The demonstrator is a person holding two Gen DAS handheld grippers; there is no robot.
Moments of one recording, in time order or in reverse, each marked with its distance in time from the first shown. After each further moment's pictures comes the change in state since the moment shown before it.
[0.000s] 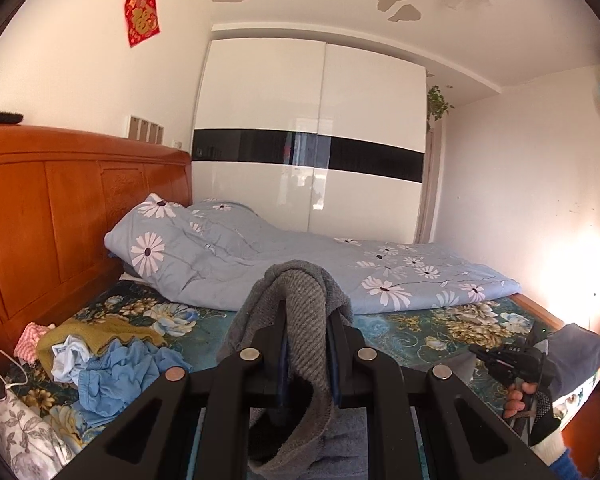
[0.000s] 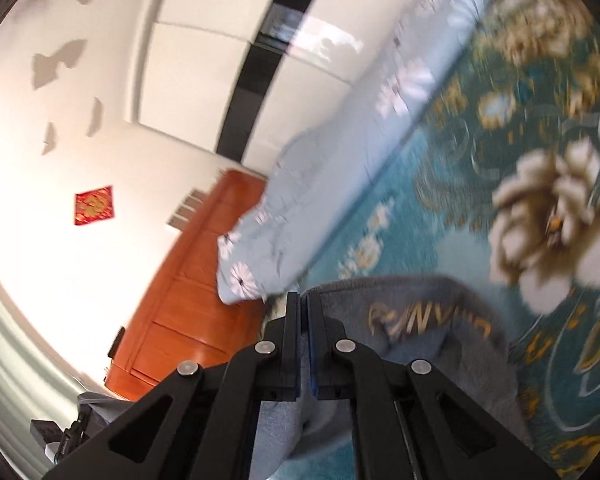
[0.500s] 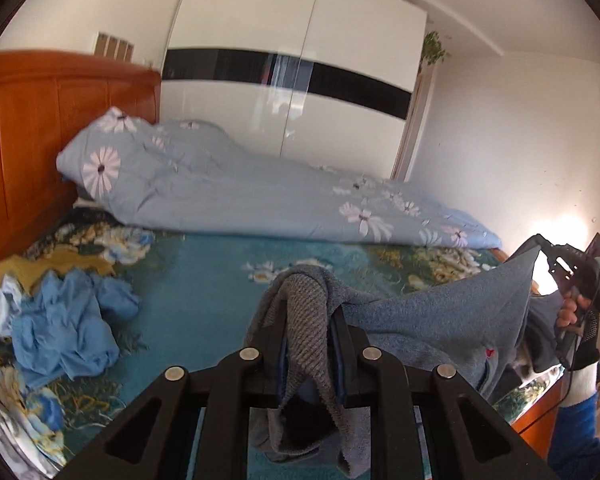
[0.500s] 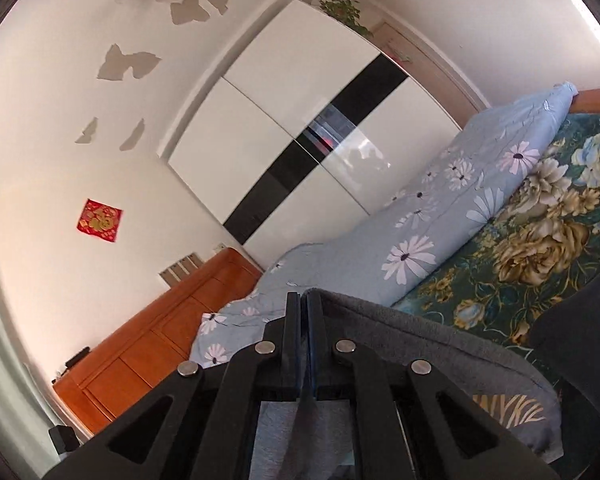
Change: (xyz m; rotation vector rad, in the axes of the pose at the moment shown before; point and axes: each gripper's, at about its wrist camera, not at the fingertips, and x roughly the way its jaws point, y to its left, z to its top) left arm 0.129 0.031 -0.076 -0.092 0.323 -0.098; right arm -0.061 0.057 0.076 -0.275 -0.259 -0.152
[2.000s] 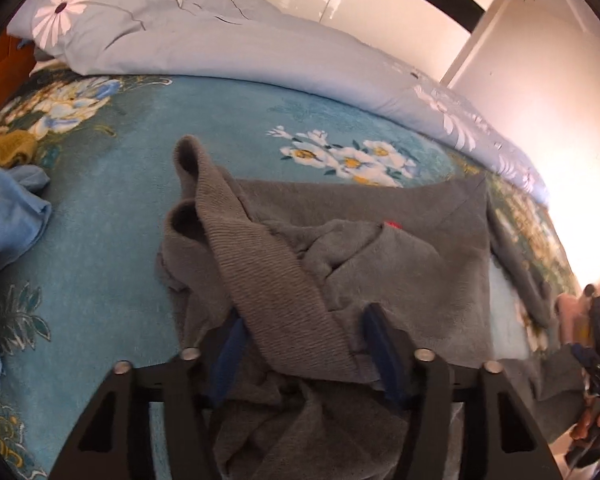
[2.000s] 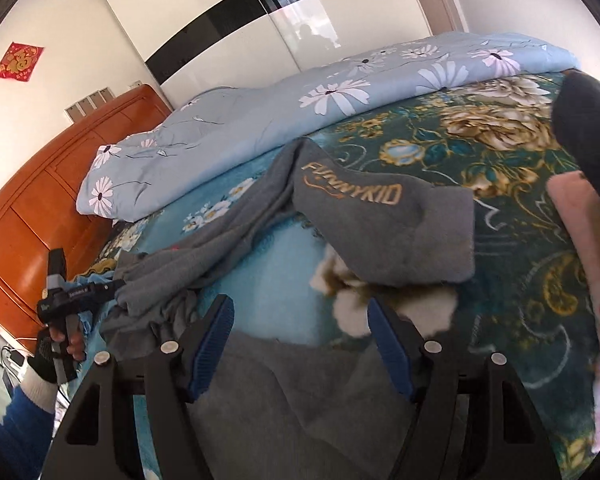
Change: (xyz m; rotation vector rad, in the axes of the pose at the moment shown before) left arm 0.267 0.093 -0.038 -0.125 0.435 0.021; right arm 0.048 -0.059 -0.136 -0.233 0.483 -0.351
